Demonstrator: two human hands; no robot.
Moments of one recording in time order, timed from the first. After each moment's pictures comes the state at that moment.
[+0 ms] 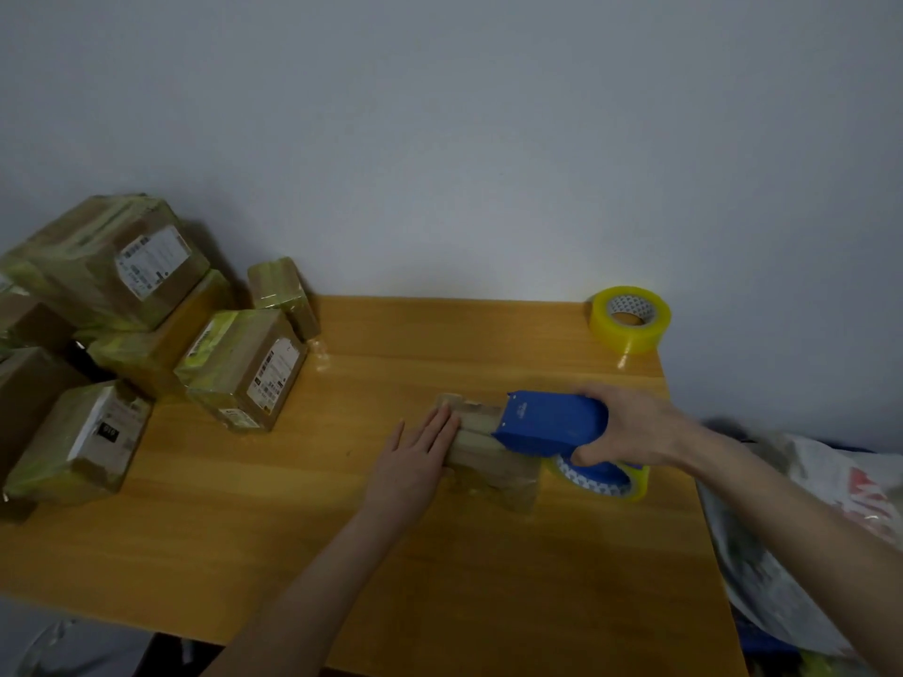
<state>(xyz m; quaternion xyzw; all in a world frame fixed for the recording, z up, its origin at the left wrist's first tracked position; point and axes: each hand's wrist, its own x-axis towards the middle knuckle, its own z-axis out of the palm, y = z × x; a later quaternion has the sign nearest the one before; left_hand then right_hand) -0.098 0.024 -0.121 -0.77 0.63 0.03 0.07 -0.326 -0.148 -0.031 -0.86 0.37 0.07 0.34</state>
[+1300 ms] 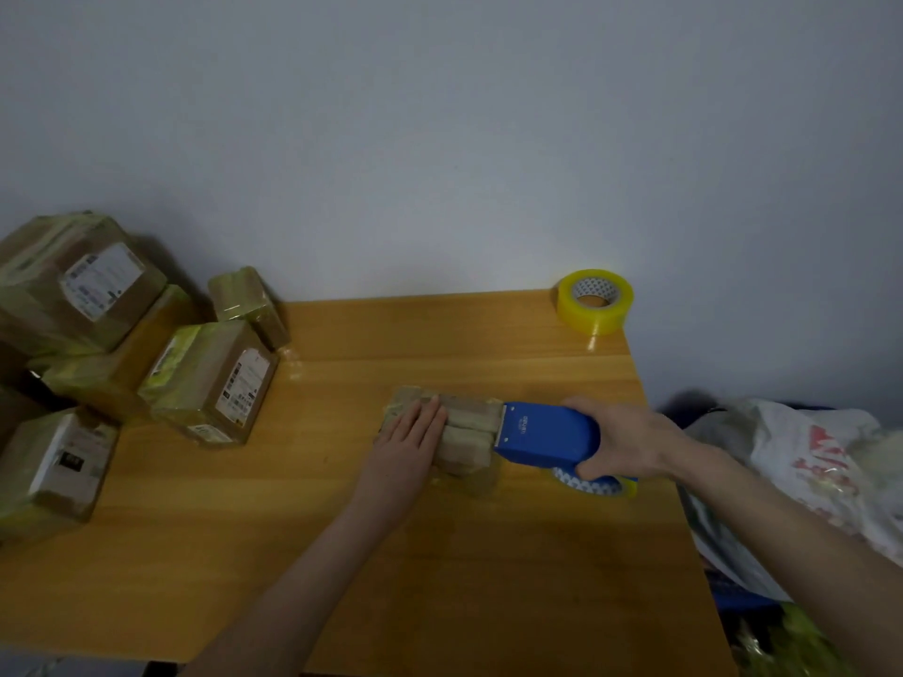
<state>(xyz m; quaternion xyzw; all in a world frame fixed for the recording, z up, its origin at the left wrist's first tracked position) -0.110 0.011 -0.118 -0.75 0.66 0.02 0.09 -0.362 -0.139 -0.059 -0.87 0.38 0.13 0.30</state>
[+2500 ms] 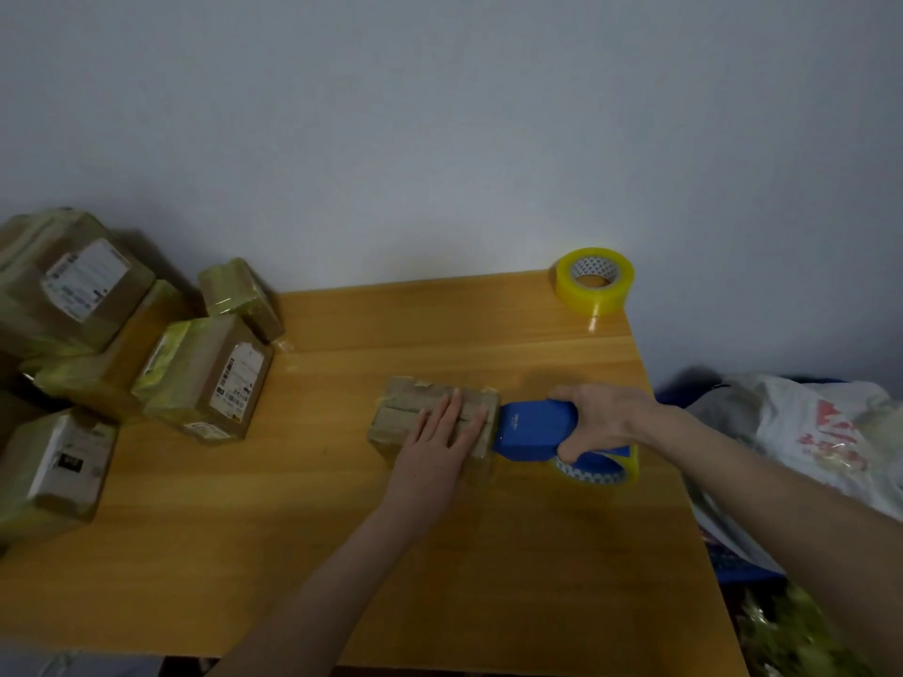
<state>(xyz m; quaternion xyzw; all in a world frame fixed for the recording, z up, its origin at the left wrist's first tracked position) -0.143 0.008 -0.123 -0.72 0.69 0.04 0.04 -0.337 -0.159 -0.078 -0.84 0.37 0.22 0.32</state>
